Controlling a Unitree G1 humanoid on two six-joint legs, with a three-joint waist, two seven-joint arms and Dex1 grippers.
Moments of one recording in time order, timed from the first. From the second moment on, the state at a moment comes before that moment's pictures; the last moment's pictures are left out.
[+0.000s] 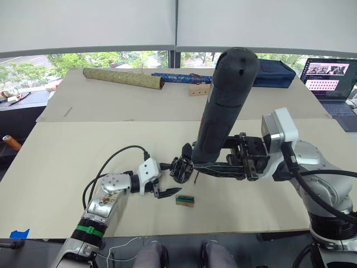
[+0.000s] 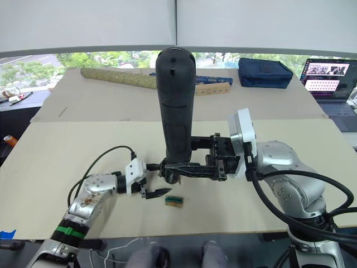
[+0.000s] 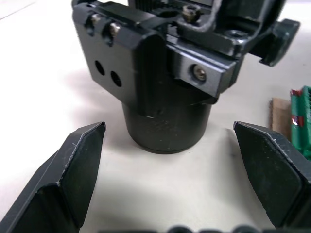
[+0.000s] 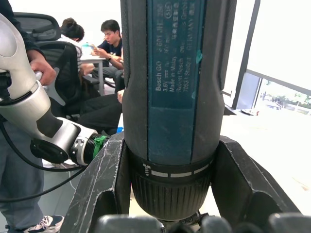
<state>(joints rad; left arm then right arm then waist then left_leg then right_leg) -0.29 0.42 -0.20 0.13 -0.15 0.02 -1.00 -0.46 -0.63 -0.01 -0.52 0.89 0.54 1.02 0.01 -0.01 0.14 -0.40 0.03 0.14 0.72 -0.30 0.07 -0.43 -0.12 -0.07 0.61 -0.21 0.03</state>
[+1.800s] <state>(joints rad) -0.32 0.36 -0.24 0.15 -0.12 0.06 -0.96 -0.69 -0.46 0.11 -0.40 0.76 0.53 0.98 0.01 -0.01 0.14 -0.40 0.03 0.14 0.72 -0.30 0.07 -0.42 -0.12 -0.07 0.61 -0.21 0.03</state>
